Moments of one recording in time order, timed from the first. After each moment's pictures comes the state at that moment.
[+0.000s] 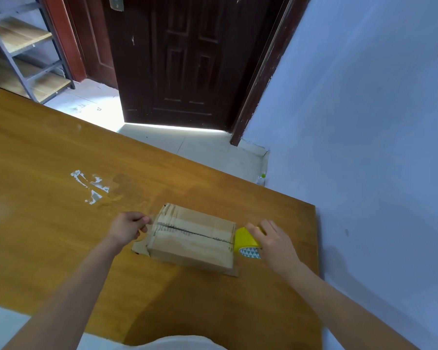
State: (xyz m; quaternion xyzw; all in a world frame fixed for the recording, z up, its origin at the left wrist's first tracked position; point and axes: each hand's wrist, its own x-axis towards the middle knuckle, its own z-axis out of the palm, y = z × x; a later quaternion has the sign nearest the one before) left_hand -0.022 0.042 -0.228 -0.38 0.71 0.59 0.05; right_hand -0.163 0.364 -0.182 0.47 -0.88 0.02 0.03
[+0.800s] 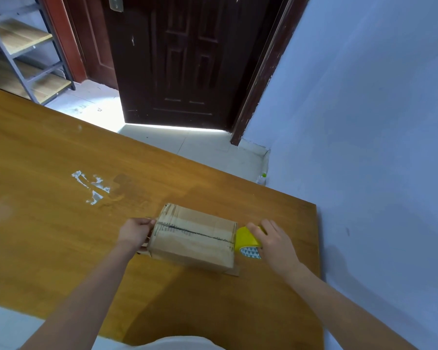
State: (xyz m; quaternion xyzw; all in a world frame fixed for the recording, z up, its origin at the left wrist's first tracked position) left_hand -0.032 0.064 -0.235 -0.48 0.66 0.57 0.06; right_hand -0.161 0.365 -0.185 0.45 -0.89 0.03 0.02
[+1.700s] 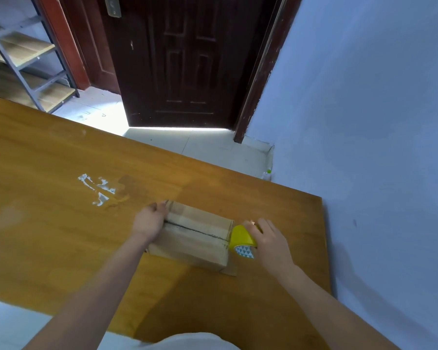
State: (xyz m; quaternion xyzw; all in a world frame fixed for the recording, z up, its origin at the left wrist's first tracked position) left_hand -0.050 0.075 -0.215 -0.41 0.79 0.46 0.04; right_hand -0.133 0.352 -0.192 0.41 -0.91 0.08 0.01
